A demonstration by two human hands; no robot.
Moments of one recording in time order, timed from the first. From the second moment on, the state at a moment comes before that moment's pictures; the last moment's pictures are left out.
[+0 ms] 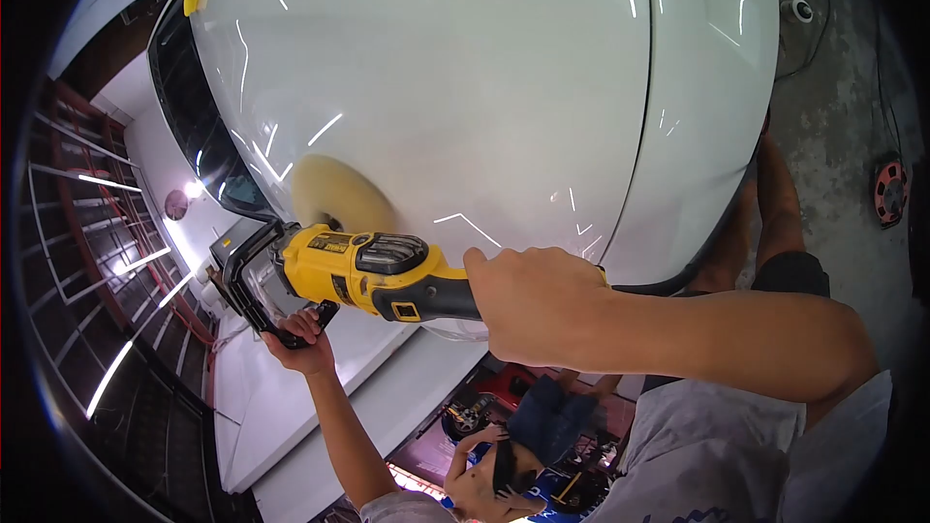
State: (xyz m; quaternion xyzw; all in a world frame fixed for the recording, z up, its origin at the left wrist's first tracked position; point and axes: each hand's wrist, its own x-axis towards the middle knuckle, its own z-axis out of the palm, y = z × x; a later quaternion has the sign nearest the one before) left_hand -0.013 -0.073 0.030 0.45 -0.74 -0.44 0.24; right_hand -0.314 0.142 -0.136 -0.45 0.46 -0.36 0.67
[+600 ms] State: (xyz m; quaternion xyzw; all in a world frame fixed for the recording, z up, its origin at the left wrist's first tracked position) left_hand -0.030 -0.014 0.033 0.51 -0.70 -0.41 0.28; right_hand -0.369 0.146 -0.119 -0.48 0.45 -0.23 0.72
